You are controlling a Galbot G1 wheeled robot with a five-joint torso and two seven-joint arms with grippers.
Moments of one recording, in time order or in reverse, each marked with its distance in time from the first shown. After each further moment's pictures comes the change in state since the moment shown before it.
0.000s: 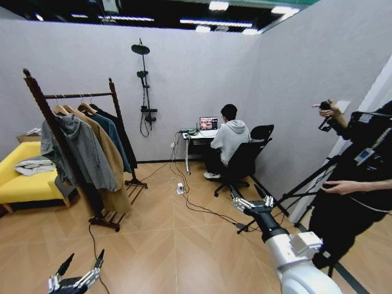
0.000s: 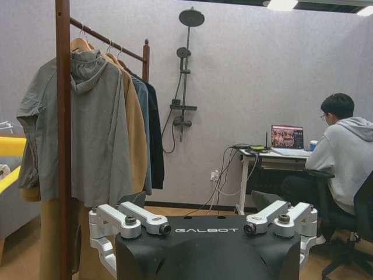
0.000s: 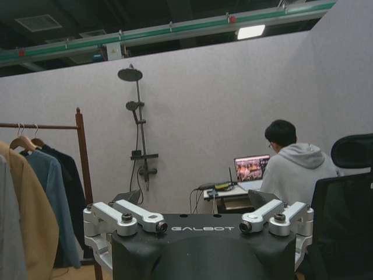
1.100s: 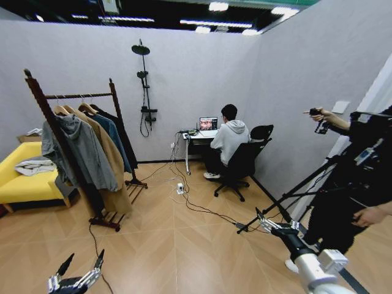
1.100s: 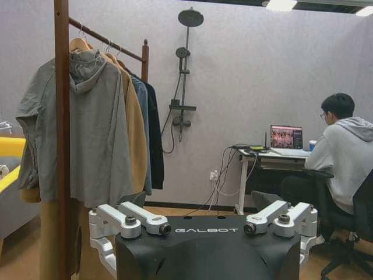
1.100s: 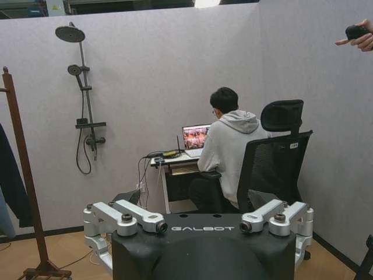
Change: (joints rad) left arm 0.000 0.000 0.000 0.000 0.000 0.000 0.000; right arm -0.156 0.041 0.309 -0.150 0.081 0.084 -0.153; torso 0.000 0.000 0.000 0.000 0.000
